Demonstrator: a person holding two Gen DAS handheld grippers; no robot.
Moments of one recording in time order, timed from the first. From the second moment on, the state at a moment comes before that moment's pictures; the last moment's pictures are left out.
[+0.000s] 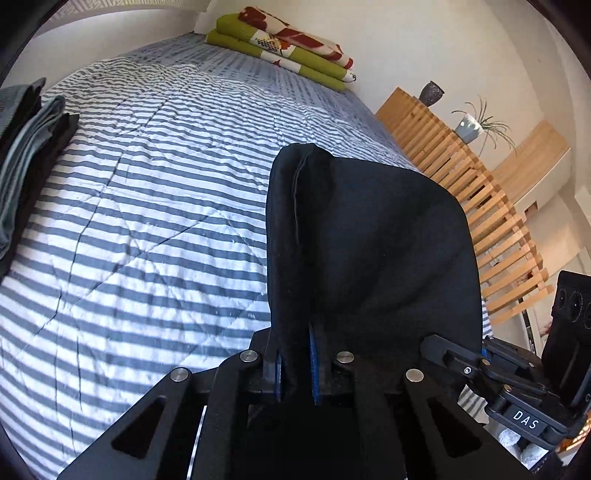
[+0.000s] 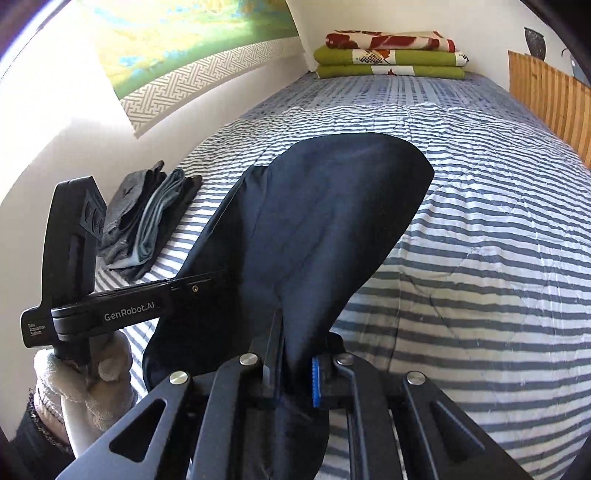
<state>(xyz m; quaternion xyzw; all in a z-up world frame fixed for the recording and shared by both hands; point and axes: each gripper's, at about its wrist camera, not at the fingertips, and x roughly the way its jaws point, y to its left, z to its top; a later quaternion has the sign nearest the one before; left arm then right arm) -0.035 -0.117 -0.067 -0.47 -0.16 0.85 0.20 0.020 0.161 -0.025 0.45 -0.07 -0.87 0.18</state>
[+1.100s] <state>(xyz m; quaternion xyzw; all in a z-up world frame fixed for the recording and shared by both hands) -0.104 -0.556 0.070 -0.37 -0.17 0.91 -0.05 -0.150 -0.249 0.058 0.40 -0.10 -0.82 0.40</state>
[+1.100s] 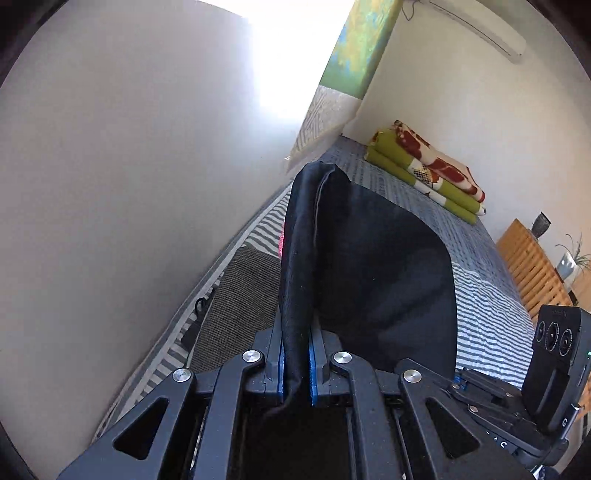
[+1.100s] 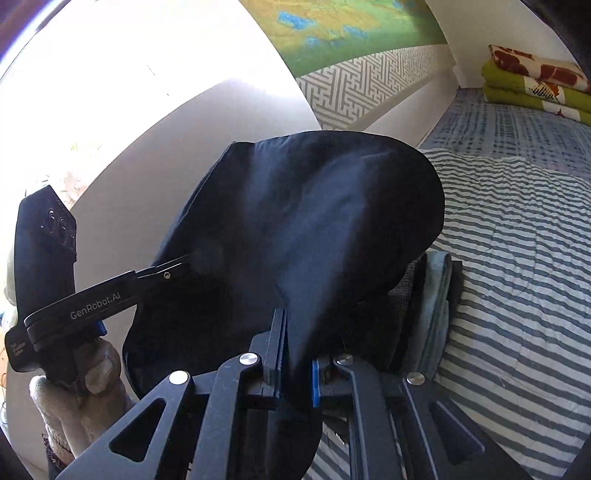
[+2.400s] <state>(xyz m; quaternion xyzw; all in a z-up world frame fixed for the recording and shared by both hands) -0.169 -0.532 -0.102 -0.40 -0.13 0.91 -0.01 -0.286 -0.319 -0.037 0.41 0.07 -0.85 0.32</state>
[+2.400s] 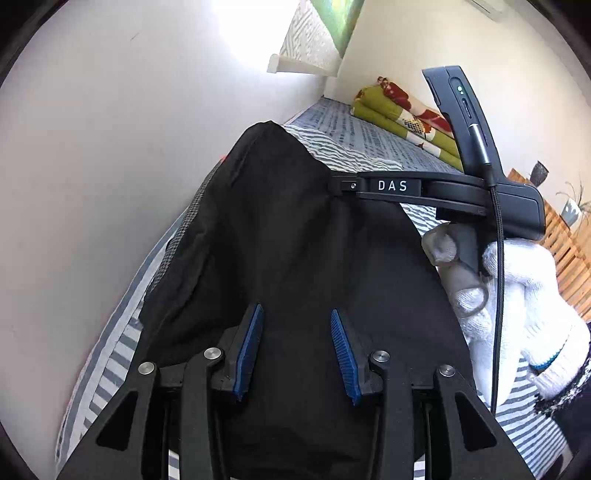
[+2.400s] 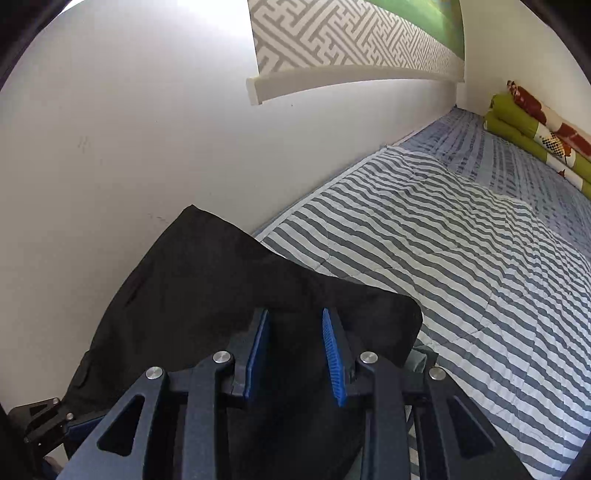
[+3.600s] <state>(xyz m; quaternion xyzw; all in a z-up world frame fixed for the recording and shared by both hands) 0.048 -0.209 0.050 -0.39 -0.08 0.92 -0.04 0.030 0.089 0.044 0.43 0.02 -0.86 0.26</state>
